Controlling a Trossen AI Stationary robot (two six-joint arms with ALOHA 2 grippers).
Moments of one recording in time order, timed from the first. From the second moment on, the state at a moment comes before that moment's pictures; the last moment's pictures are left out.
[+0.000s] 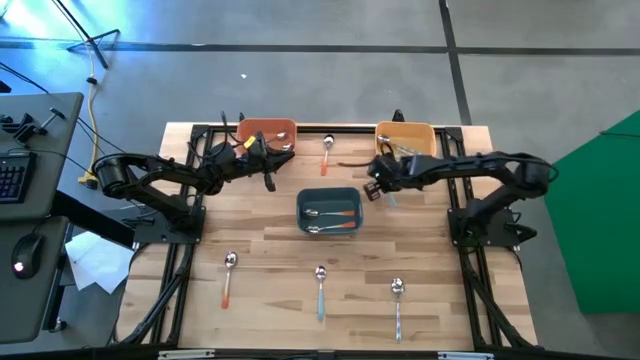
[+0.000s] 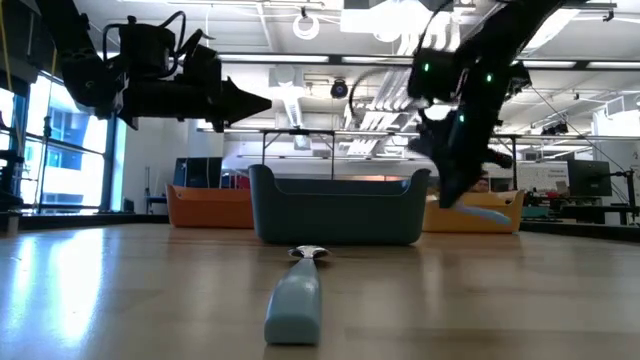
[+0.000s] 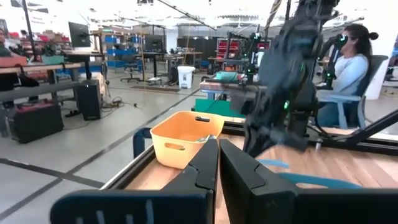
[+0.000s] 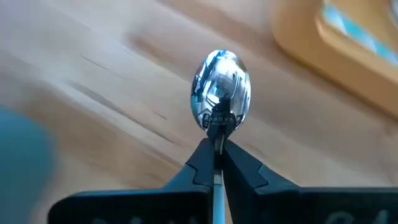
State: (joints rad) left arm 0.54 1.43 0.33 1.20 0.26 -0.05; right arm -0.32 1.49 0.82 -0.53 0.28 0.68
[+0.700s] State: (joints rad) left arm 0.36 1.47 0.37 1.12 0.11 -0.09; right arm -0.33 1.42 0.82 0.44 0.01 0.11
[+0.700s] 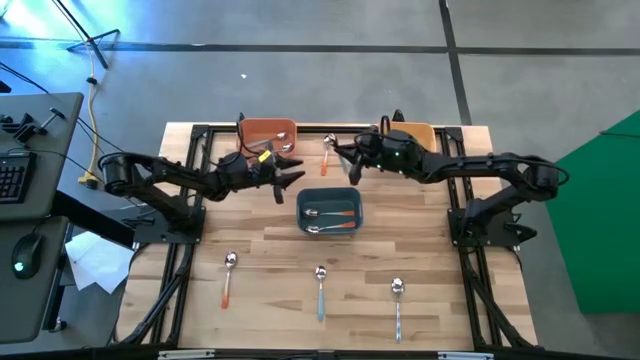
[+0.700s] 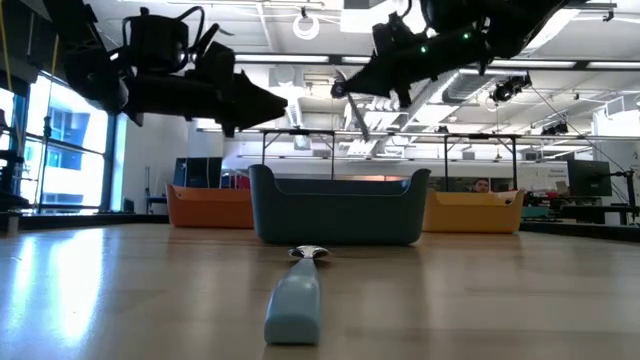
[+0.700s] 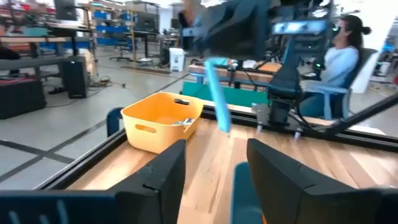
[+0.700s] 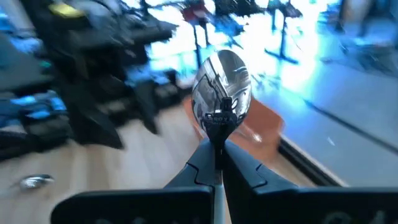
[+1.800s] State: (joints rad) left arm 0.28 1.71 0.77 1.04 0.07 -0.10; right arm -0.32 1.49 0.82 0.71 -0.08 0.02
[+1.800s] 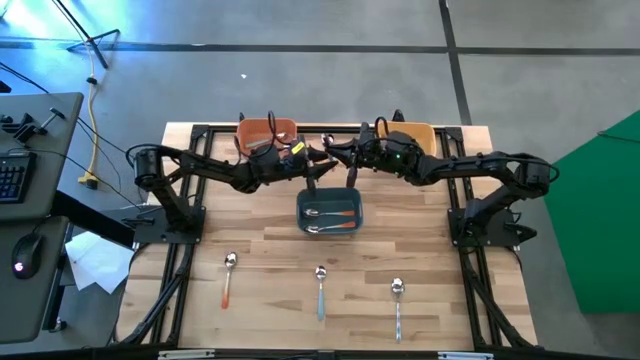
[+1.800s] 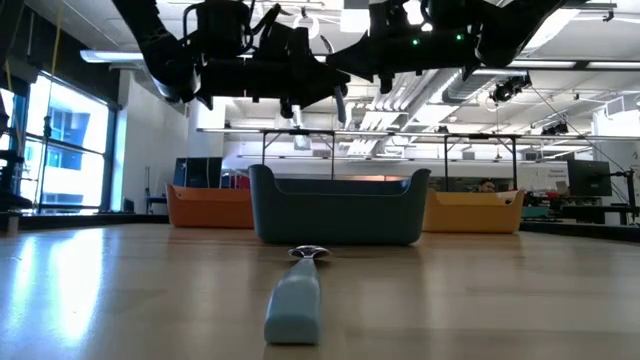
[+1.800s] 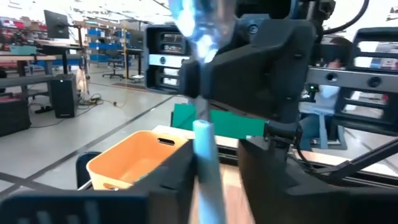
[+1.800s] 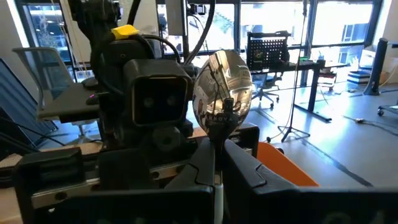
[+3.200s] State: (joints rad) left arm 0.74 1.43 0.95 -0.42 -0.22 0.60; right arm -0.39 1.41 0.82 0.42 0.09 -0.12
